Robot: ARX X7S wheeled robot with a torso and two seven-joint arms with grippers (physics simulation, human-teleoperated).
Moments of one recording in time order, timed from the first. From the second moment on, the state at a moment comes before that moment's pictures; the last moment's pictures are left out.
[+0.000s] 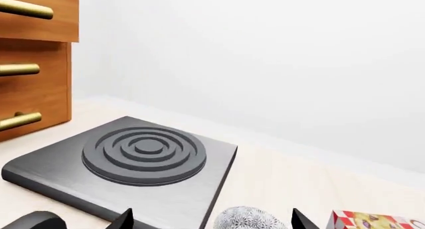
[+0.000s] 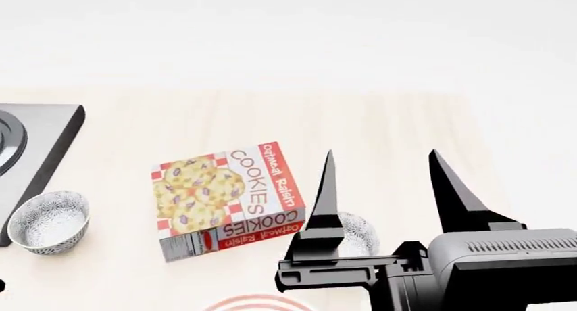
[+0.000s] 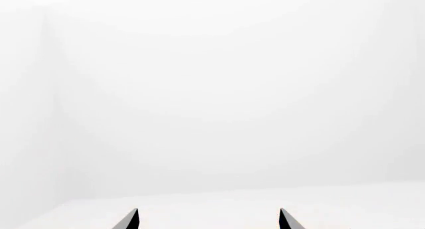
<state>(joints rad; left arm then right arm) -0.10 -0.32 -0.23 0.21 -0.46 -0.27 -0.17 0.25 0.25 -0.06 -0.78 0.53 0.61 0.27</state>
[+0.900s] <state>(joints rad) -0.10 -0.32 -0.23 0.20 -0.48 -0.27 -0.18 0.58 0.30 -0.14 -0.54 0.54 0.99 0.41</state>
